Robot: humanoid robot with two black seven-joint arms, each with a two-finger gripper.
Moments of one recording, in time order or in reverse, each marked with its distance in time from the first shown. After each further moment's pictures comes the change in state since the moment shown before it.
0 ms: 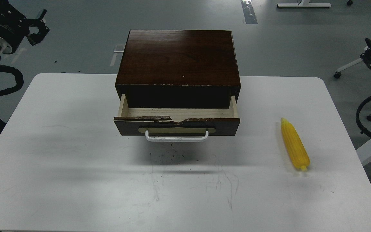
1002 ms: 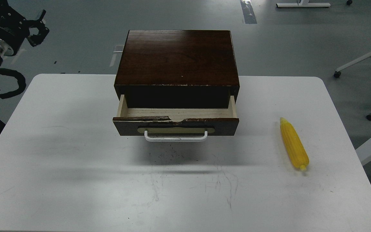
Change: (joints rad) left arm 0.017 -0.006 -0.001 -0.005 0.000 0.000 -0.043; right arm 0.352 -0.203 -0.368 0.004 -0.352 0.000 -0.003
